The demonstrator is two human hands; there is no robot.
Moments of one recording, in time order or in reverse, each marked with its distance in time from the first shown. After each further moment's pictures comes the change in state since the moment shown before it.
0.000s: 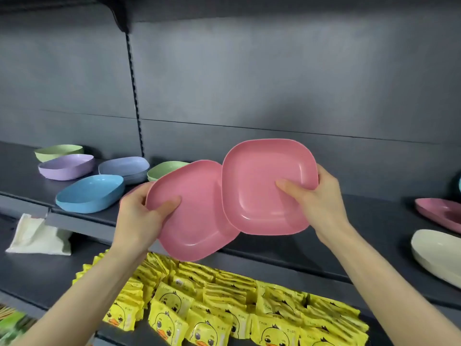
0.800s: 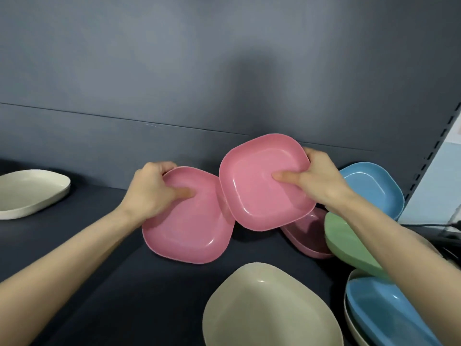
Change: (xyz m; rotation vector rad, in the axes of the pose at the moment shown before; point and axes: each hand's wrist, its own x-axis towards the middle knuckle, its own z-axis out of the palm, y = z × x) left_hand 0.025 0.031 0.403 0.424 -0.370 0.058; right_hand 0.191 0.090 -0.339 -0.552 -0.057 0.095
